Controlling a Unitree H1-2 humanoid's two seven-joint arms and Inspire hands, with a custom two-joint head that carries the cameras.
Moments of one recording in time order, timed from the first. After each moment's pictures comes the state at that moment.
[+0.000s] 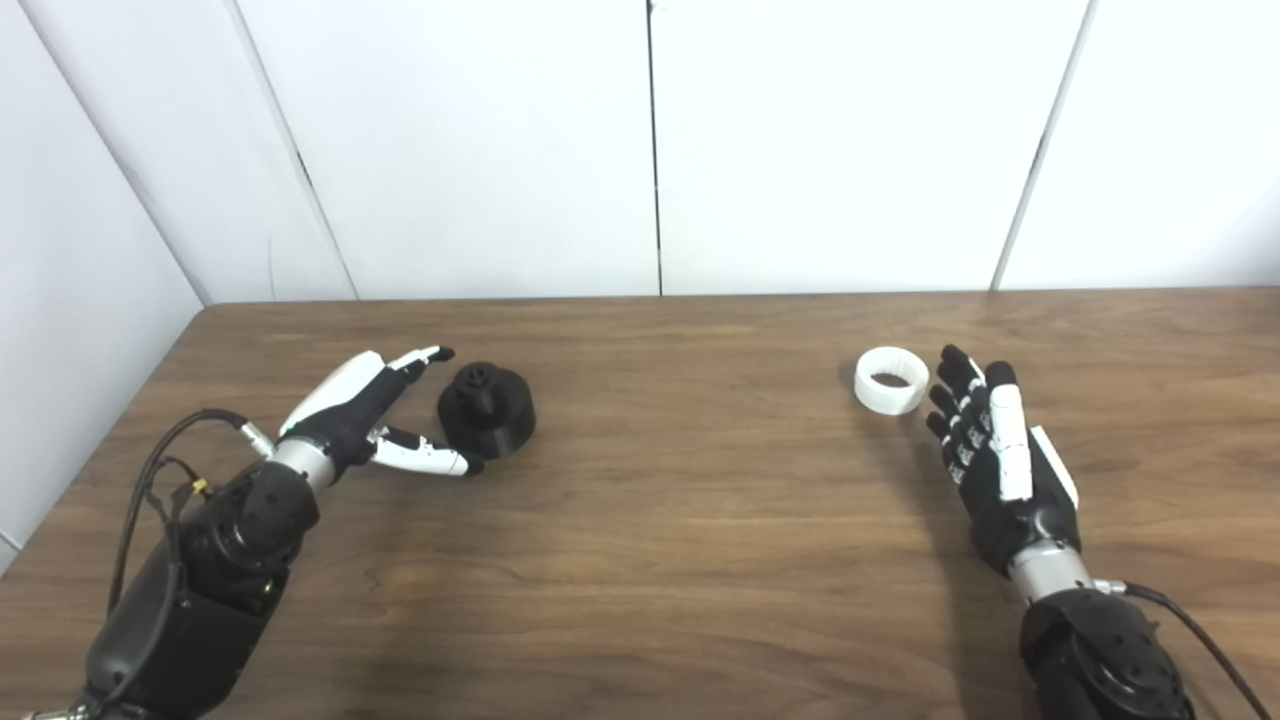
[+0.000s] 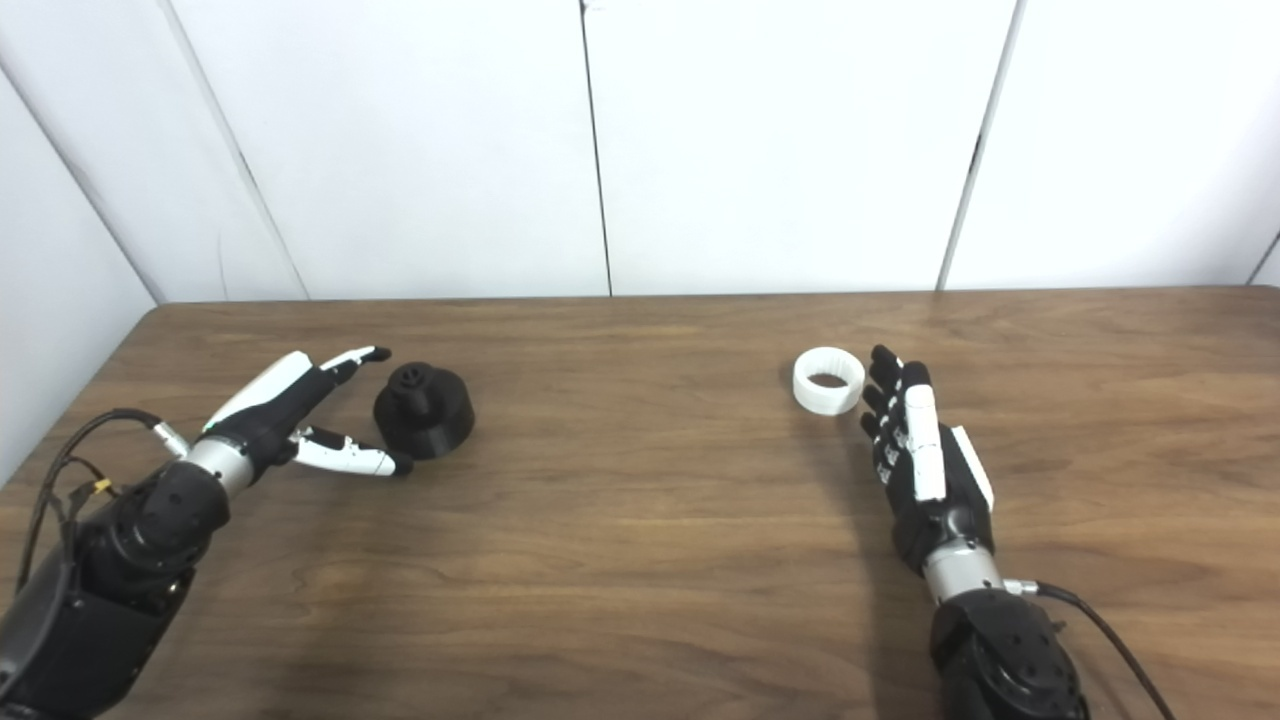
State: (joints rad) left arm -0.34 0.59 -0.16 -0.01 0.42 0.39 -0.33; right arm -0.20 -0.06 -0.11 -0.06 0.19 0.25 0.05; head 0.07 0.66
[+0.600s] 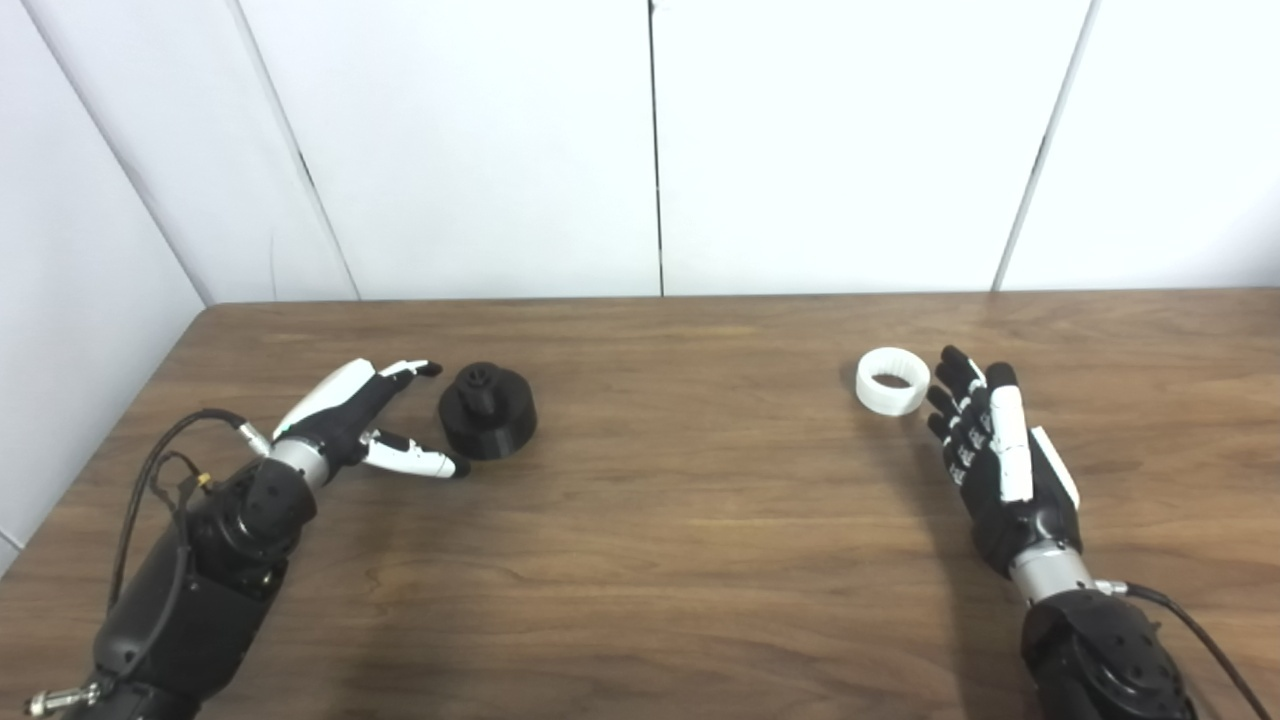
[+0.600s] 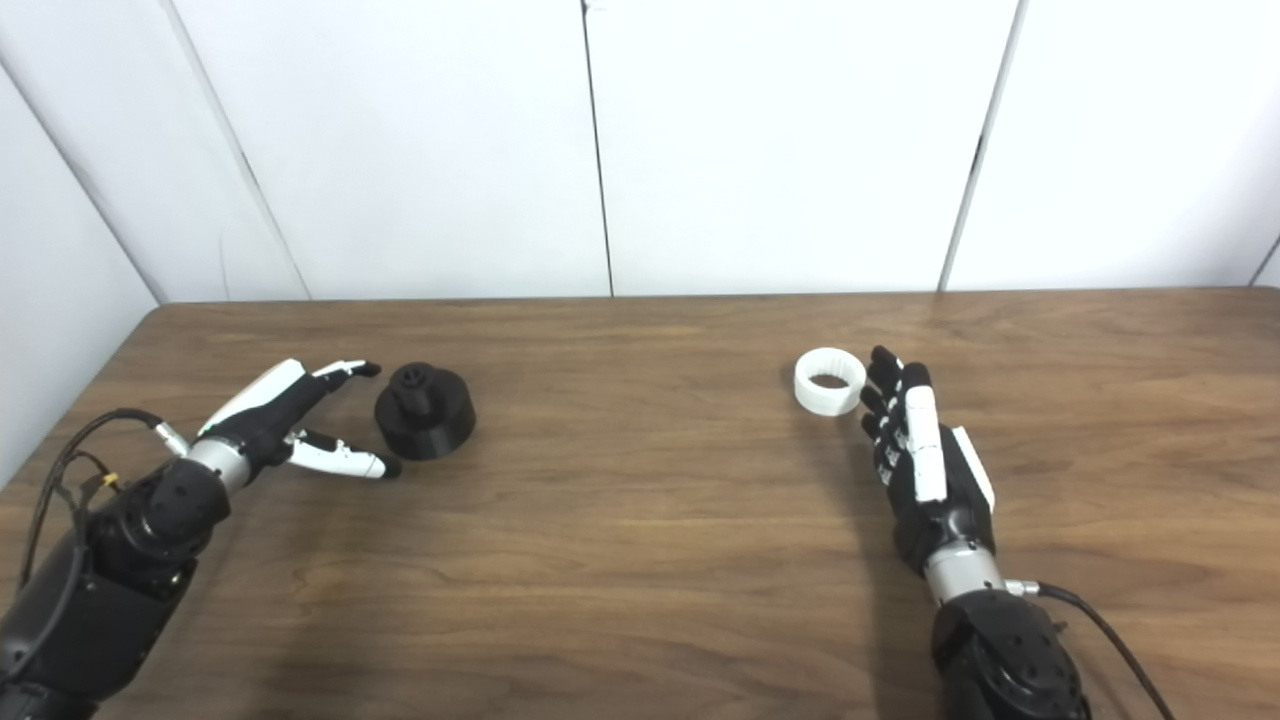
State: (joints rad) left arm -0.37 0.59 -0.17 0.11 0.44 0.34 -0.32; right arm -0.20 -0.07 -0.10 -0.06 0.18 0.25 0.05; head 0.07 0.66
